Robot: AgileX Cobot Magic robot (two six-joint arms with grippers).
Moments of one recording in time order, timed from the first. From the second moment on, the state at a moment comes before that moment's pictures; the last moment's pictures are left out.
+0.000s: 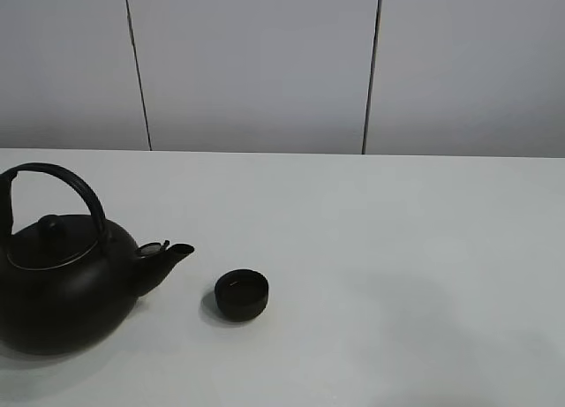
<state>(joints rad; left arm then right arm) 0.06 1.72 -0.07 0.02 -1.15 -0.01 -0.10 0.07 -0.47 0.00 1.08 0.01</state>
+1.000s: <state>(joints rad) 0.10 1.19 -0.77 0.11 0.12 -0.15 -0.10 0.07 -0.47 0.00 1.08 0.01</state>
